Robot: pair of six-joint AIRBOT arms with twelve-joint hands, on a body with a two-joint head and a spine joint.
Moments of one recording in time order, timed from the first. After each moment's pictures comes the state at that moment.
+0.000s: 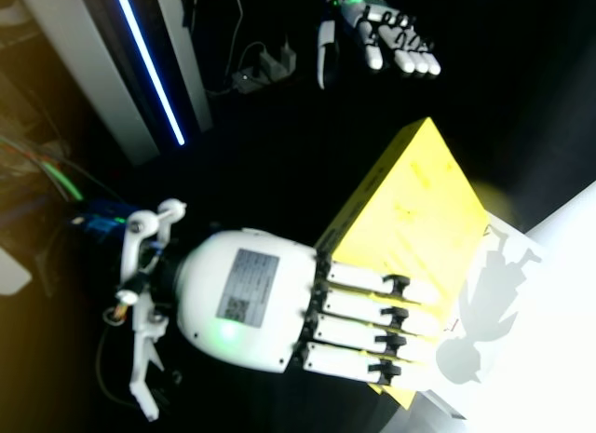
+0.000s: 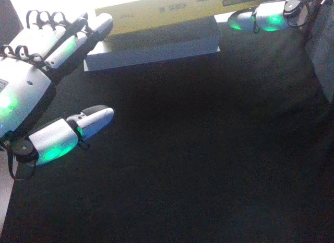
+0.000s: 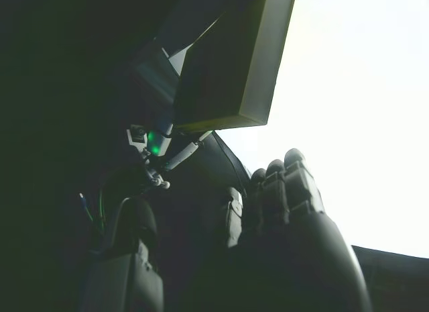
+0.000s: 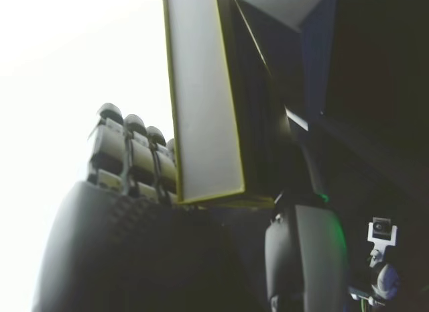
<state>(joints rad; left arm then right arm) 0.93 -0.91 0.85 -0.28 -1.42 1.39 -0.30 -1.30 1.70 -0.41 0.52 -0.44</state>
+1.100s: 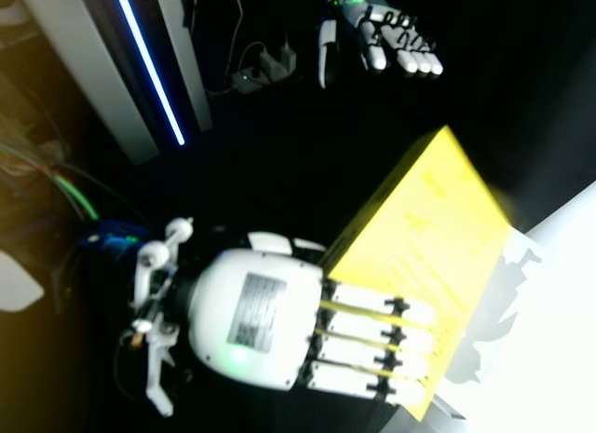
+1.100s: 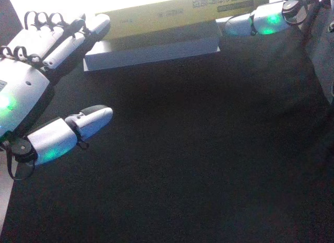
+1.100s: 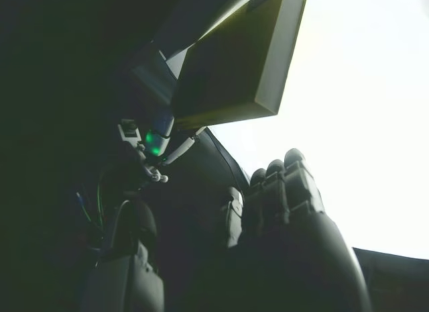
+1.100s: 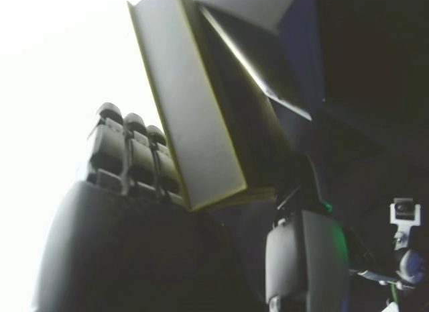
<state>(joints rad) 0.93 -0.91 0.85 -0.29 -1.42 1.39 -0.31 -1.36 1.81 -0.52 0.50 -0.20</state>
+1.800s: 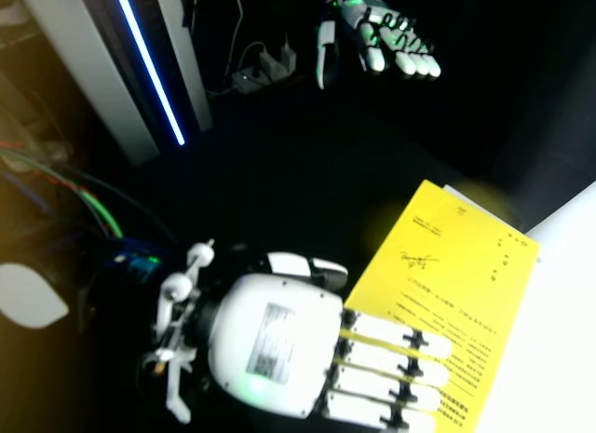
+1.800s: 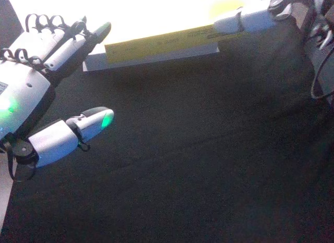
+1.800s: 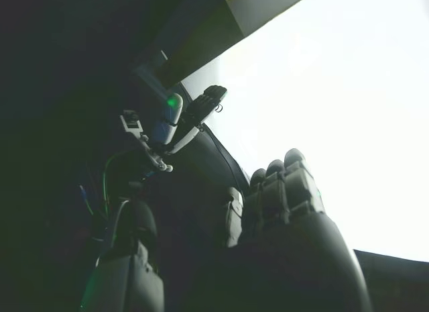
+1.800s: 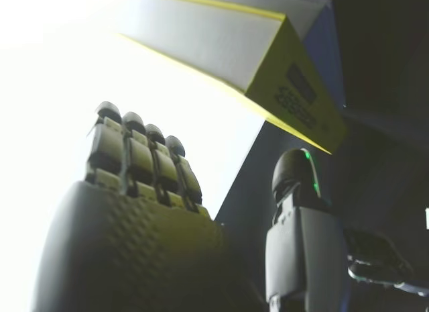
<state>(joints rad) 0.94 -0.91 0.85 -0.29 -1.42 1.38 -0.31 -1.44 1.89 -0.54 0.49 -0.07</state>
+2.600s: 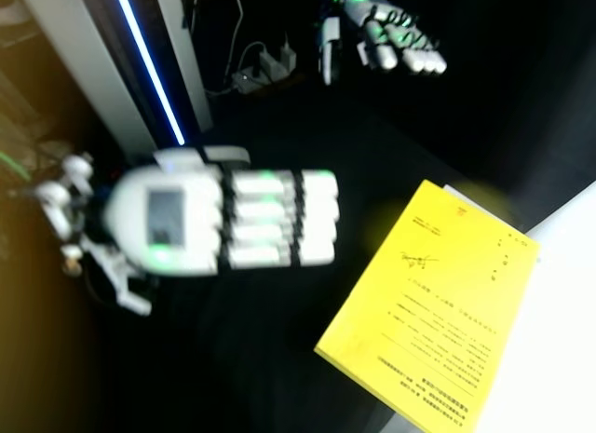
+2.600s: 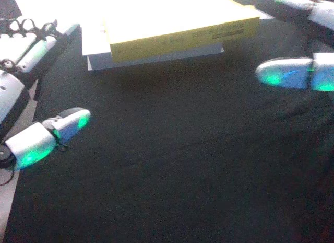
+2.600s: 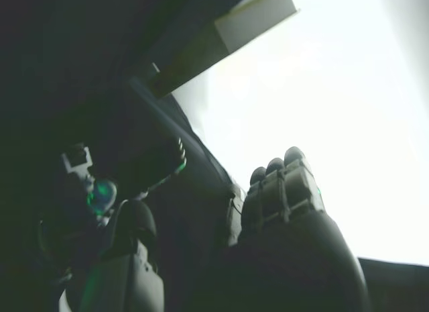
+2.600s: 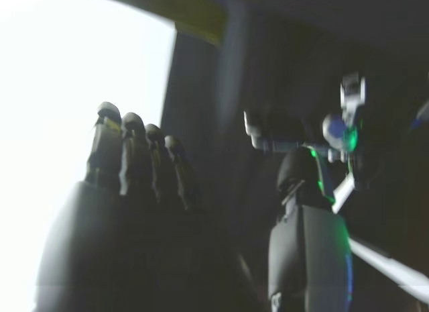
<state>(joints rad) 1.02 -0.87 0.81 -0.38 -1.49 1.38 -0.65 -1.00 1.33 -0.29 1.08 -0.06</state>
